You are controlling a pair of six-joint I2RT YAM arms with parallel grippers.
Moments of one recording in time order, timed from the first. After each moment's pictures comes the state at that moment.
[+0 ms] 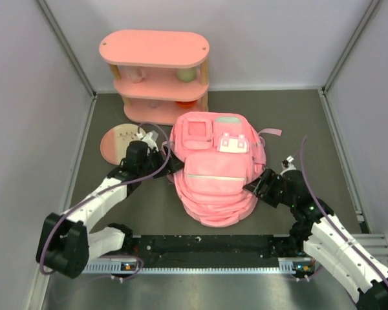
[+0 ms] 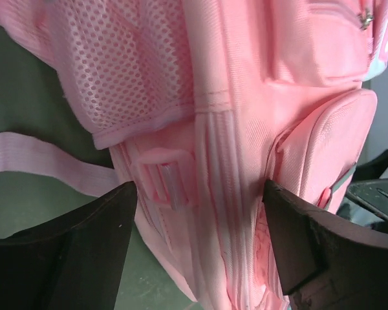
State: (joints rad) left arm -0.36 1.09 0.61 -0.10 0.31 -0.67; right arm 0.42 0.57 0.29 -0.35 -0.18 0.94
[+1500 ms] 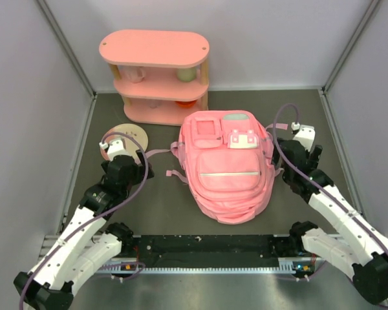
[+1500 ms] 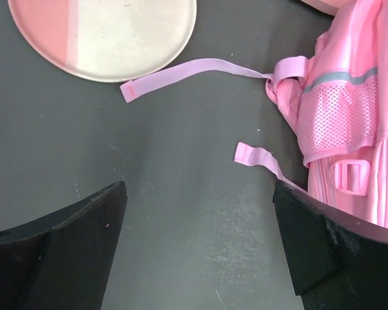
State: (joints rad) left arm -0.46 0.67 0.69 -0.62 -0.43 -0.59; right arm 0.42 0.89 0.70 -0.48 0.70 0.34
